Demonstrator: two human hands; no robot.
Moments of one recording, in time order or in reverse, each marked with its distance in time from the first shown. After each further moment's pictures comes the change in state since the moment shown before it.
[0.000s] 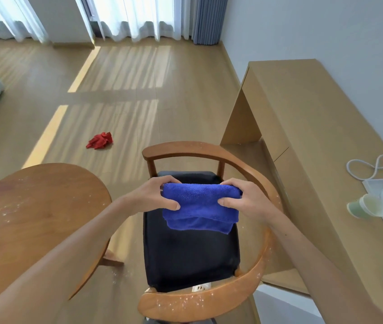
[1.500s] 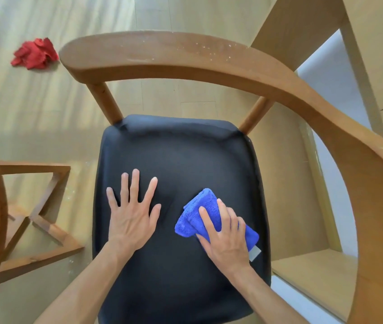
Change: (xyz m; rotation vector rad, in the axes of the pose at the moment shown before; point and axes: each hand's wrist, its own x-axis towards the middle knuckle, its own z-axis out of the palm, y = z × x) left_hand 0.222 -0.364 0.130 0.937 0.342 -0.243; right_hand 0.124 0.370 0.276 -0.984 0.272 -0.109
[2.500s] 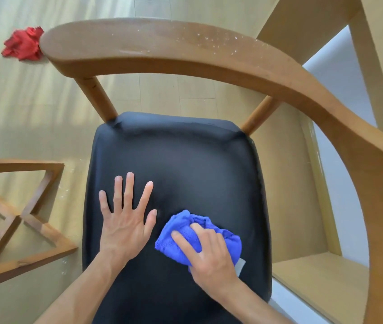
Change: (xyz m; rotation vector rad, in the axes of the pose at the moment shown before) left_hand 0.005 -0.007 0.031 0.013 0.137 0.024; right_hand 0.002 -0.031 -0.021 0.303 0.003 -0.229
